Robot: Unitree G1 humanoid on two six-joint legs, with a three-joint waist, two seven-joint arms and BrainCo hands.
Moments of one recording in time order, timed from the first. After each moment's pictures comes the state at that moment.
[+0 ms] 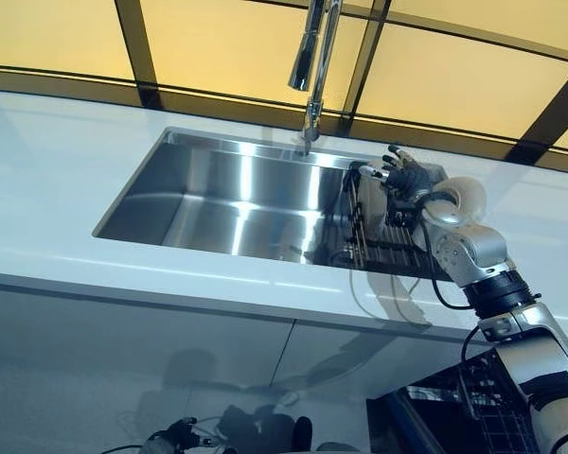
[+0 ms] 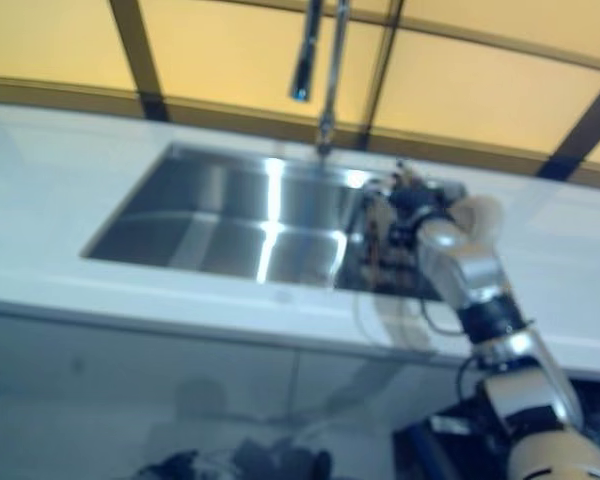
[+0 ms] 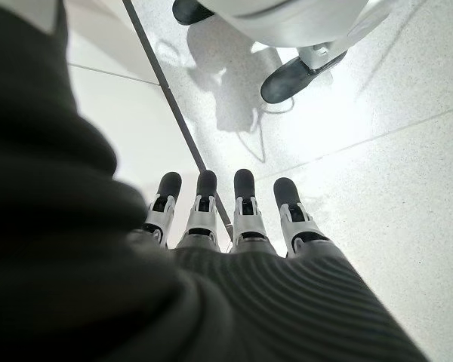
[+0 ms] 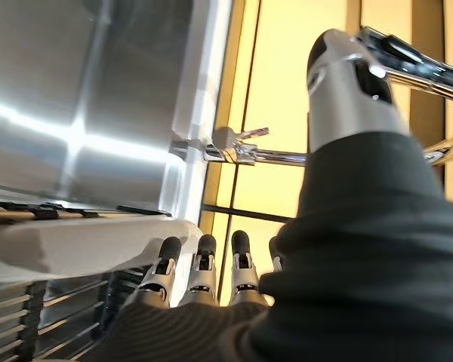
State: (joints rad) left arm -0.03 0.32 -0.34 1.16 0.10 0.01 -0.03; right arm -0.77 -0.60 0.29 0.31 0.77 0.42 -0.31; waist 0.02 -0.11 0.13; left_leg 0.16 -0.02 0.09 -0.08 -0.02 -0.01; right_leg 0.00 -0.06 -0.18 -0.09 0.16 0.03
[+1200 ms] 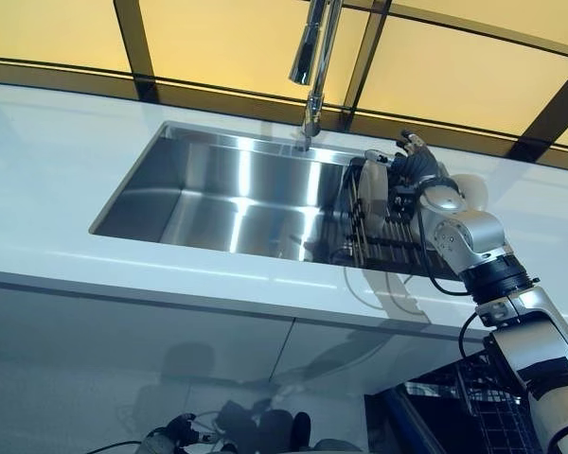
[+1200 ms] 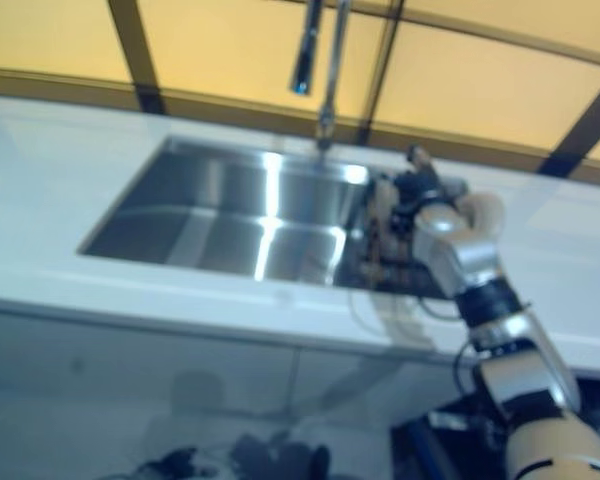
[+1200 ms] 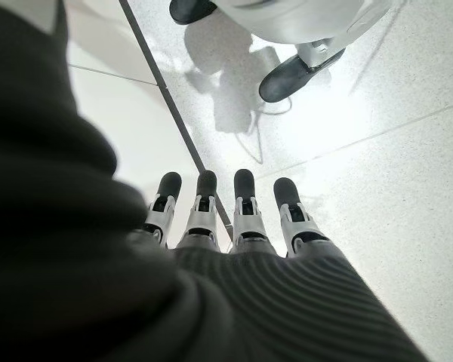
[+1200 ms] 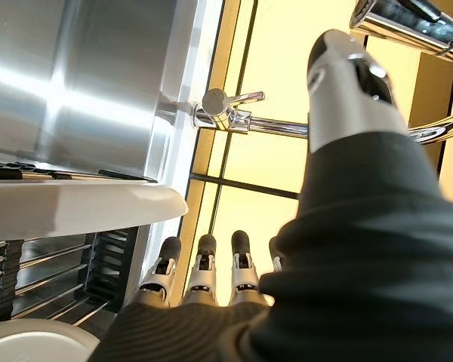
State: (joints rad) left arm -0.04 0.32 -0.35 1.16 0.10 0.01 -0.02; right arm -0.86 -0.60 0.33 0.39 0.74 0.37 -0.41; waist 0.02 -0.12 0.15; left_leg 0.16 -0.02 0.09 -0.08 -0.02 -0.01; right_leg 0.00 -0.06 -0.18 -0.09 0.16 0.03
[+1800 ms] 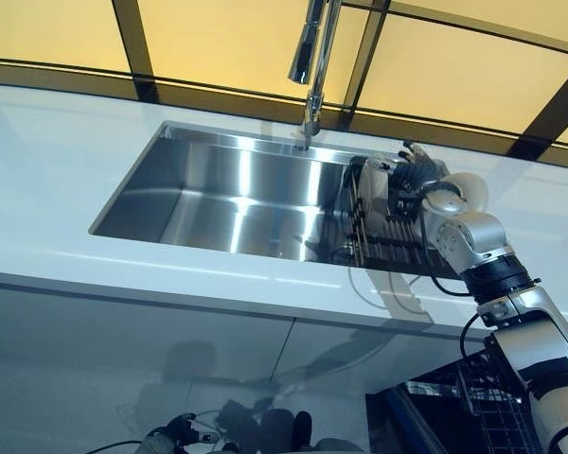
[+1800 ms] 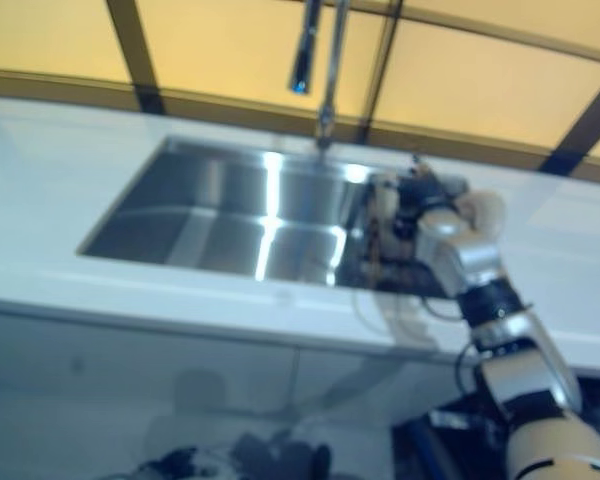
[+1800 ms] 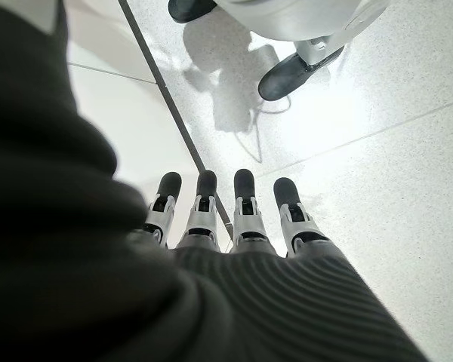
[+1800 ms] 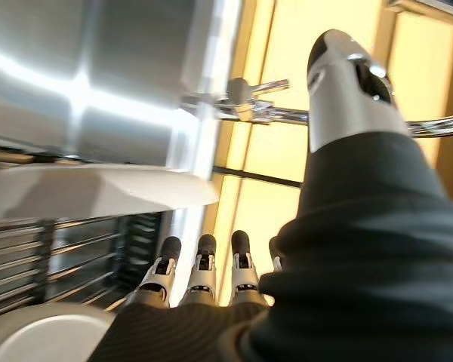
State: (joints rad) left arm -0.04 0.32 -0.35 1.16 0.10 0.01 -0.02; right arm -0.86 -0.60 0.33 0.48 0.74 0.43 -0.37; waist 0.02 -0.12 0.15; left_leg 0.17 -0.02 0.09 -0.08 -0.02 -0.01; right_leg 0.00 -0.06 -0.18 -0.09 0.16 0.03
